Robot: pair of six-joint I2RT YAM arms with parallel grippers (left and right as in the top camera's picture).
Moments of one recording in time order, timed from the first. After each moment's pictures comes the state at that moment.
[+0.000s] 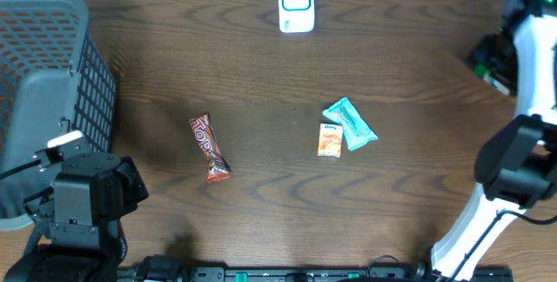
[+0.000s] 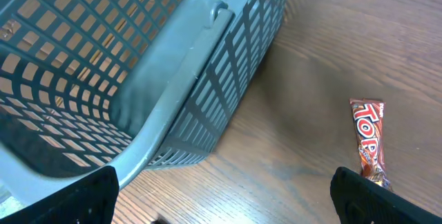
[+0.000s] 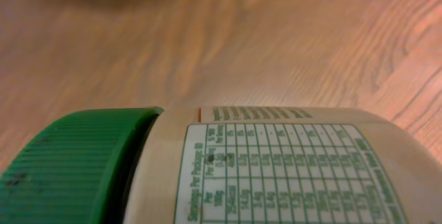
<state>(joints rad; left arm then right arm) -0.13 0.76 1.25 -1.39 -0.56 -0.35 -0.31 2.15 2.03 -1.33 0.28 0.56</state>
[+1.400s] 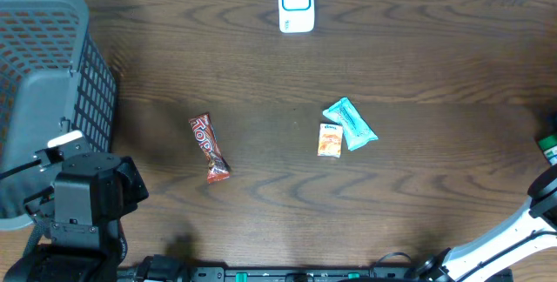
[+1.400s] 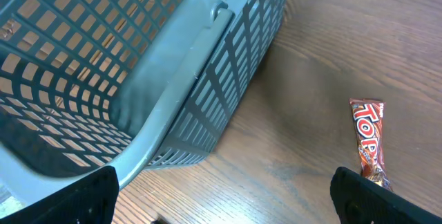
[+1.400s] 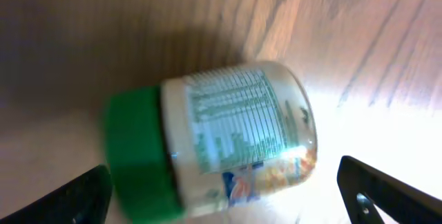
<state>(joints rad) -0.13 0.76 1.25 -1.39 -0.56 -0.35 -0.78 2.14 1.78 -1.04 0.26 0.53</state>
